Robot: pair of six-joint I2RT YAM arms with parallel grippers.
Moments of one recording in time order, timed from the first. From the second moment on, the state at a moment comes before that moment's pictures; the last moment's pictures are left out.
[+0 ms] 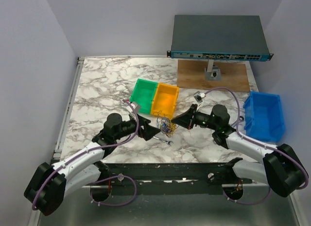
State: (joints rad) left arm -0.58 0.91 0.30 0.45 0.48 -0.46; right arm 0.51 1.16 0.39 0.69 -0.68 0.58
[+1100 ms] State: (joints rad) left arm -0.63 0.68 0.32 0.08 -0.26 -0.57; right arm 0.66 1.07 0.43 0.19 0.61 0.69
